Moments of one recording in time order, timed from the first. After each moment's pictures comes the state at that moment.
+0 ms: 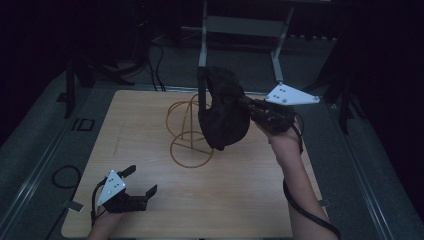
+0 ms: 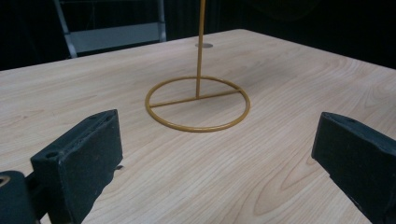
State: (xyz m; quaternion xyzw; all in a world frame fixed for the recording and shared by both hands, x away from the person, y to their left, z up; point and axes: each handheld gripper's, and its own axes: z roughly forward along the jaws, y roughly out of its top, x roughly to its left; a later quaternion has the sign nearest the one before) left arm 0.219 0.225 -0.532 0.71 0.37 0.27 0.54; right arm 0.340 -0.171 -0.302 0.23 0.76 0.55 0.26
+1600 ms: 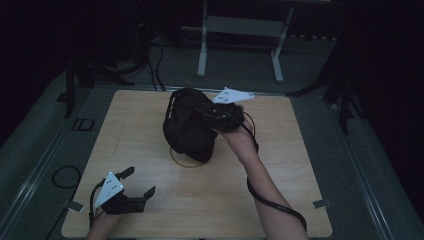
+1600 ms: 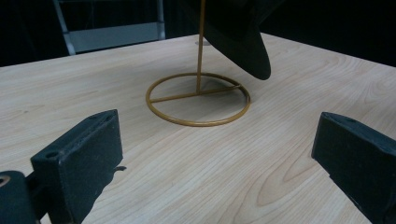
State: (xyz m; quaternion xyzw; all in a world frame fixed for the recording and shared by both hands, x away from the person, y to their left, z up) left arm 0.217 0.230 -0.539 0.71 0.37 0.26 0.54; right arm 0.381 -0.083 -0.358 0.24 0.80 0.51 0.19
